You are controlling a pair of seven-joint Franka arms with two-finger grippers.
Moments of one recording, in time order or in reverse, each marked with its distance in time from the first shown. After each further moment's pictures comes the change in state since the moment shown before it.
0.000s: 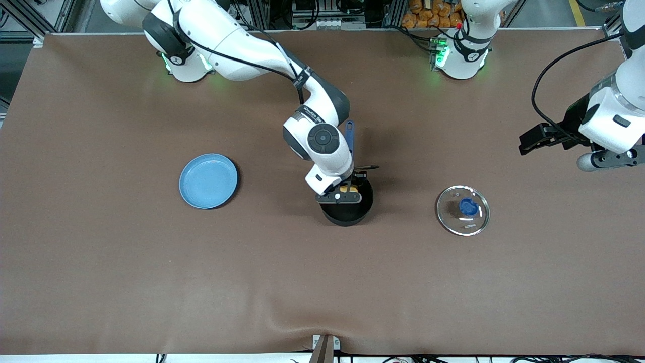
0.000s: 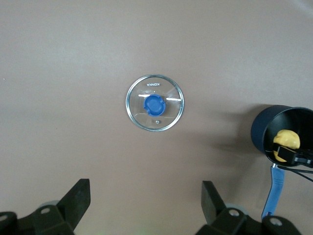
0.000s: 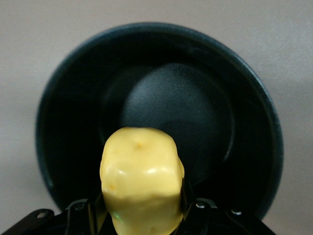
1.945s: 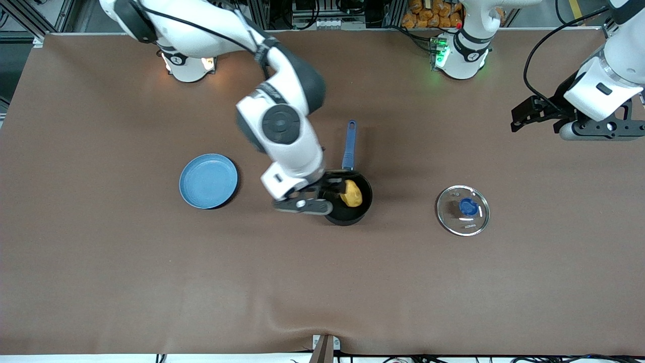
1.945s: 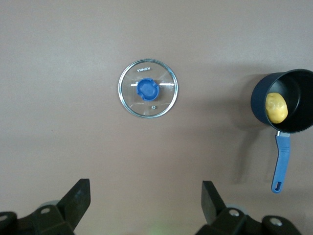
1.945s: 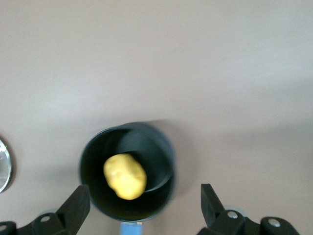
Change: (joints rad) left arm -0.581 -0.202 0.642 -0.242 -0.108 0.083 0.207; right arm -0.144 -0.182 -0.046 0.195 -0.006 -0.390 -0.024
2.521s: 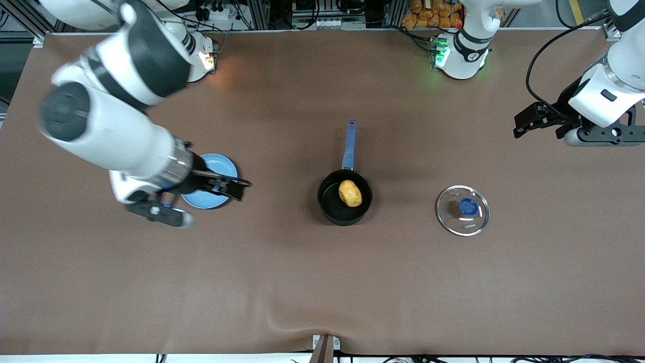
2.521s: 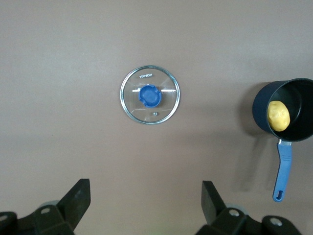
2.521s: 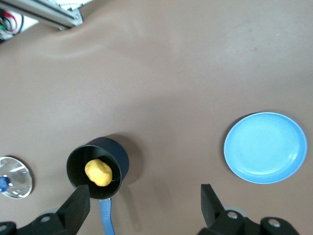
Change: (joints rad) left arm 0.001 0.012 0.012 -0.003 -0.001 0.031 0.000; right arm -0.481 -0.204 0.335 0.006 -0.055 -0.274 -0.019
